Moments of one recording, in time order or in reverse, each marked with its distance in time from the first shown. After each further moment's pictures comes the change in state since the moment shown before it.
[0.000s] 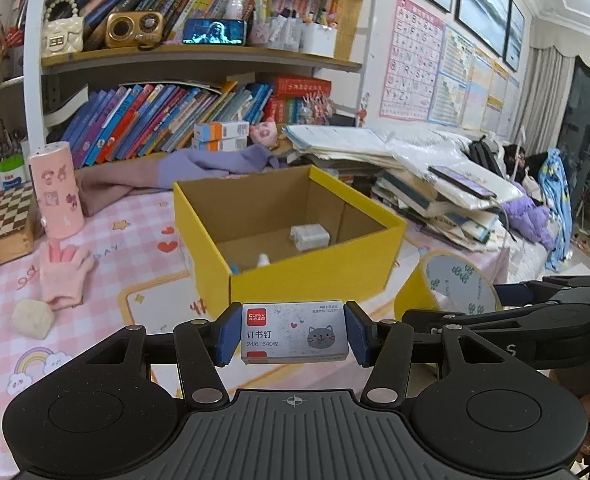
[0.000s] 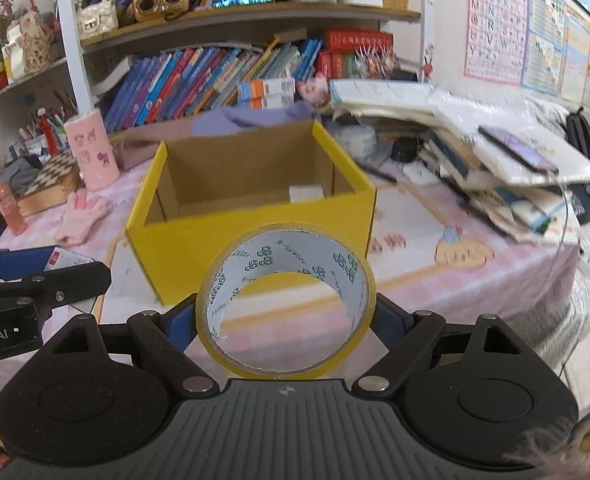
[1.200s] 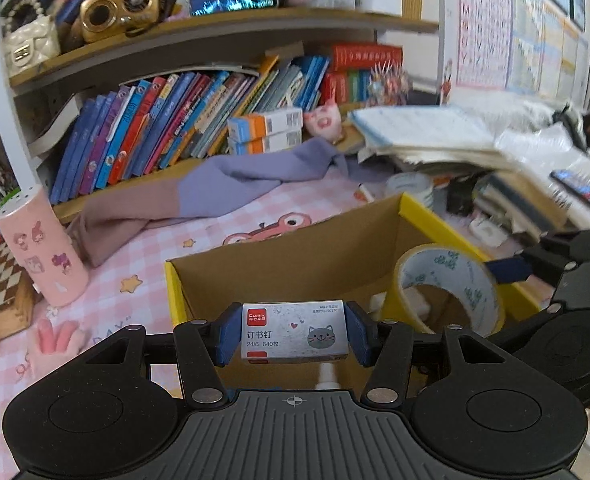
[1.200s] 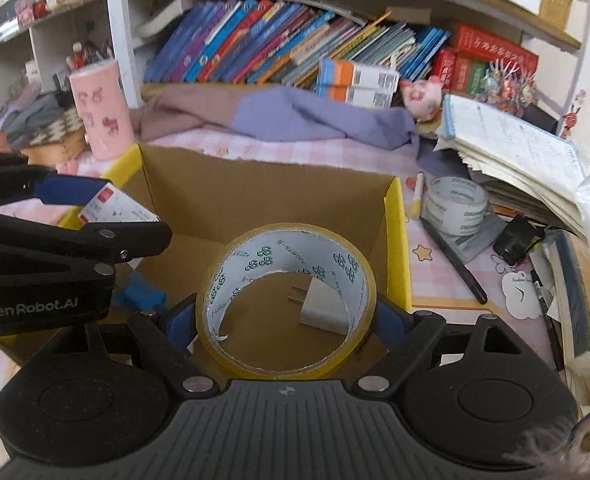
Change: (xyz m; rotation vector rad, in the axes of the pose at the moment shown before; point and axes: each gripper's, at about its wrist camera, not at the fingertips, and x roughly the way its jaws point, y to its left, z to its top) left arm 0.188 0.010 0.099 0.058 0.126 0.242; right arm 0.202 -0.026 0.129 -0.323 0.134 0.240
